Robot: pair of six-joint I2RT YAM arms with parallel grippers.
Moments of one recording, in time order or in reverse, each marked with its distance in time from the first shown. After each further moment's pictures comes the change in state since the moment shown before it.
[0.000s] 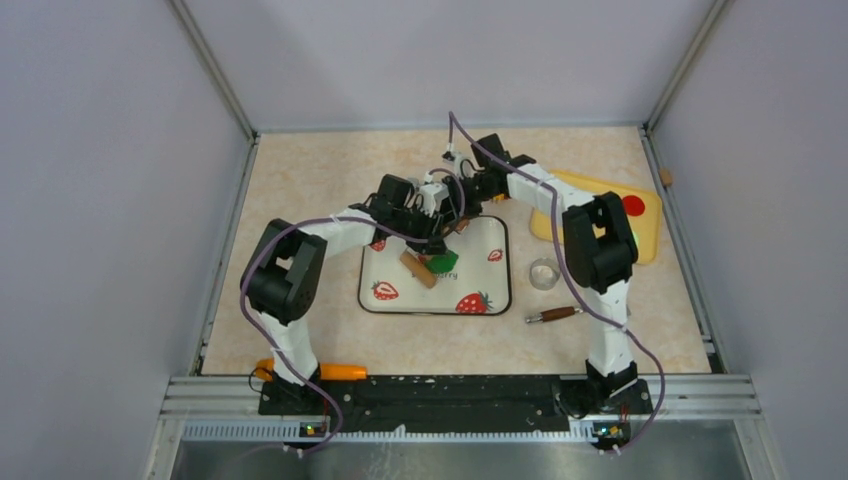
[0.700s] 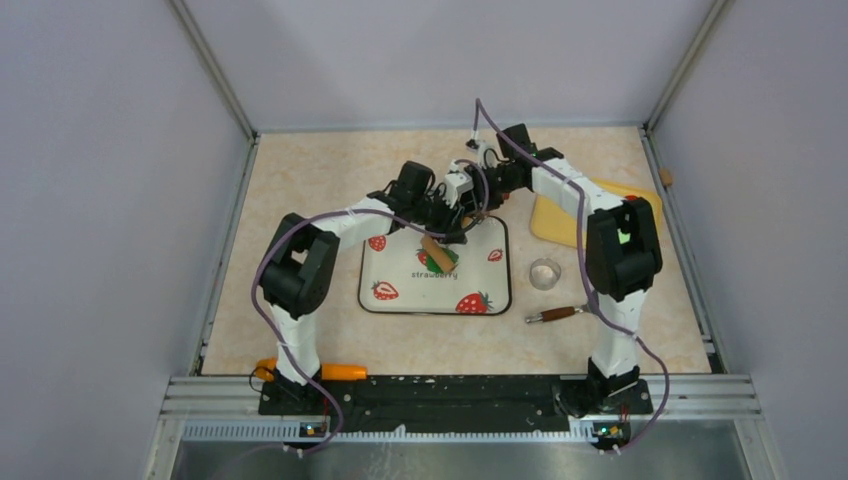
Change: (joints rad) left arm -0.077 0.053 0.193 -0.034 -0.014 0.111; right arm -0.085 -0.143 -0.045 -0.058 0.024 -0.029
